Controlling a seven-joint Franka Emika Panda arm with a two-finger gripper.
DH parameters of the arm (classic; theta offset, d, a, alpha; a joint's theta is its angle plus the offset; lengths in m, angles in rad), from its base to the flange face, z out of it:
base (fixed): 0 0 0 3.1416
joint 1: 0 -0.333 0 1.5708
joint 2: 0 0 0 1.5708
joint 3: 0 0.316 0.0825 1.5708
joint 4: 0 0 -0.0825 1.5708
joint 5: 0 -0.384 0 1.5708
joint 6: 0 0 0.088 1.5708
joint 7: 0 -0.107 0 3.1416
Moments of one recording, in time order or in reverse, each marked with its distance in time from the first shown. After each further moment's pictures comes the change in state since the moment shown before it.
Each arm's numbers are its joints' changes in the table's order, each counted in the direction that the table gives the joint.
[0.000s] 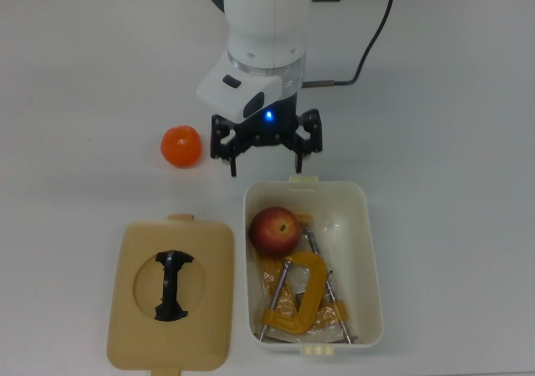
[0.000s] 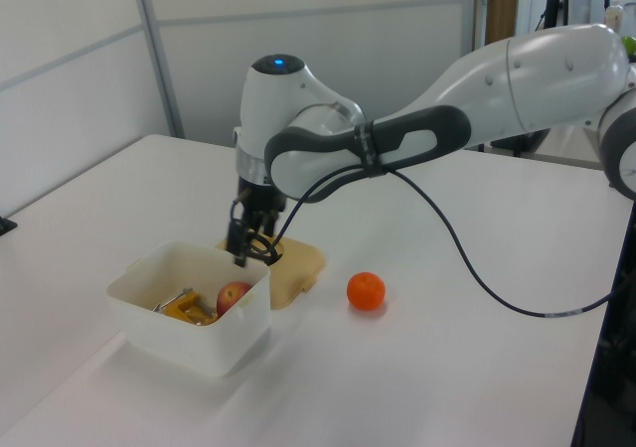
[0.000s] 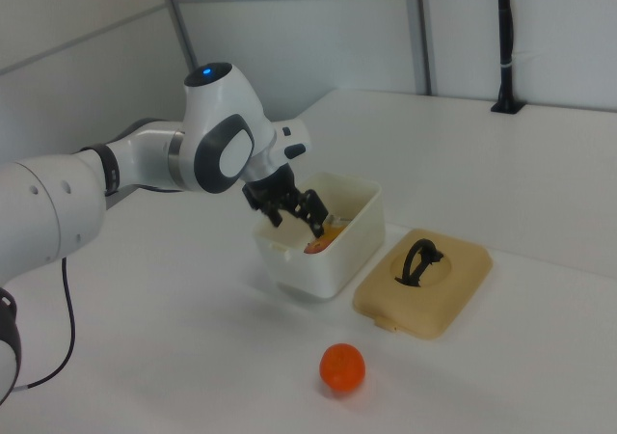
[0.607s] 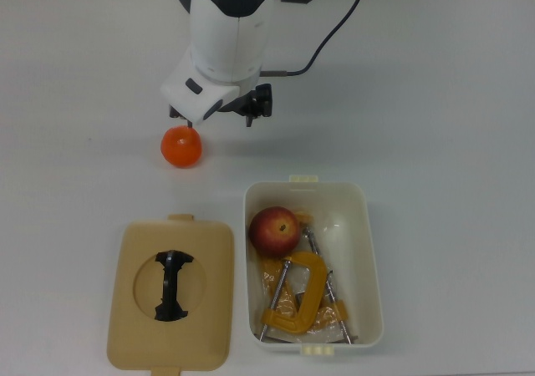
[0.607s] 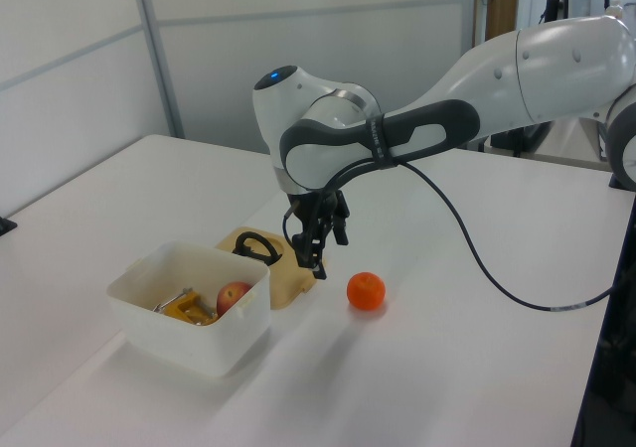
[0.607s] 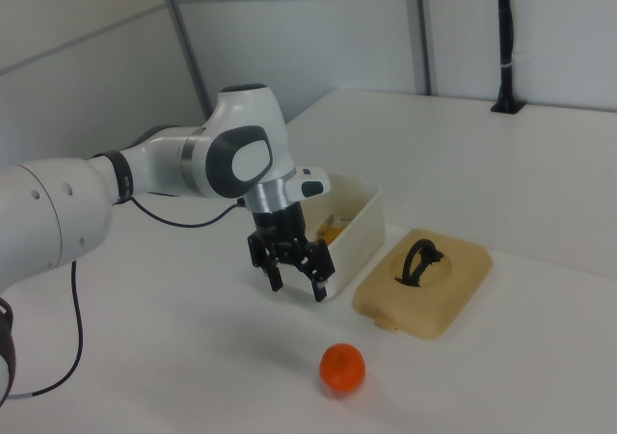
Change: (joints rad) arm 0.040 -0.020 -0.027 -0.034 0.073 0.363 0.044
